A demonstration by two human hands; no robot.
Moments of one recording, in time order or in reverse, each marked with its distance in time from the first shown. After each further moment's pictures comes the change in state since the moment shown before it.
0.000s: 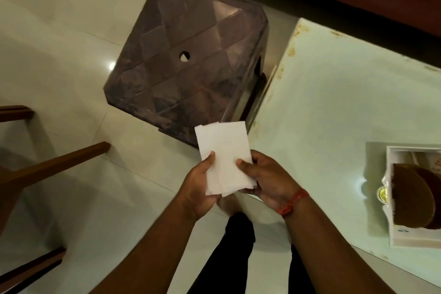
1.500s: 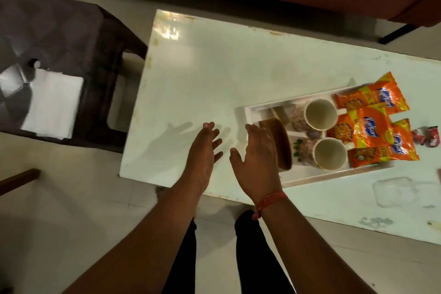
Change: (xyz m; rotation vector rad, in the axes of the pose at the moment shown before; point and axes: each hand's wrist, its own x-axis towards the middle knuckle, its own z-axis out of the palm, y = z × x) left_hand 0.019 -0.223 0.231 0.621 0.003 0.290; right_hand -0.146 0.028 -0.248 -0.890 0.729 -0.489
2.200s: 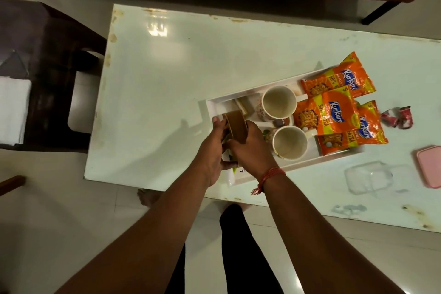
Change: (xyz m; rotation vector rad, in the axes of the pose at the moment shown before) left_hand -0.003 -0.039 0.107 0.125 -0.170 -0.176; right_hand 0.036 0.088 -0.045 0.509 -0.205 0.310
